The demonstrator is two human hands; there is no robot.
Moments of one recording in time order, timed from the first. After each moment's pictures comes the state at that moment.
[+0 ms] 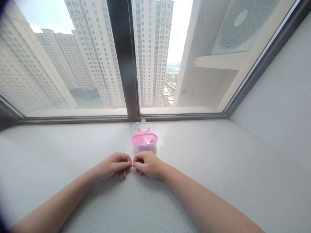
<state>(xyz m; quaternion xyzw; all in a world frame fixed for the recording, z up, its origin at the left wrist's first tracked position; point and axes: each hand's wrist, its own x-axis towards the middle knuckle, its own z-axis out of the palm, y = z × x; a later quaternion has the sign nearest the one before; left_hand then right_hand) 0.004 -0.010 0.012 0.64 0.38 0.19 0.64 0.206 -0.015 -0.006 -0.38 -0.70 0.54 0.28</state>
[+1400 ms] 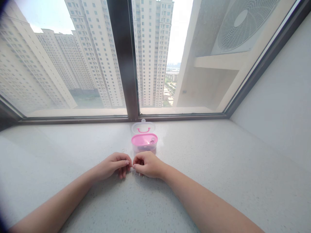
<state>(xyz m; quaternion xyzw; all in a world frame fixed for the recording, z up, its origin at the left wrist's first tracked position) 0.005 -0.009 0.012 0.63 0.40 0.18 0.64 0.207 -0.015 -0.006 -0.37 -0.72 0.52 0.27</state>
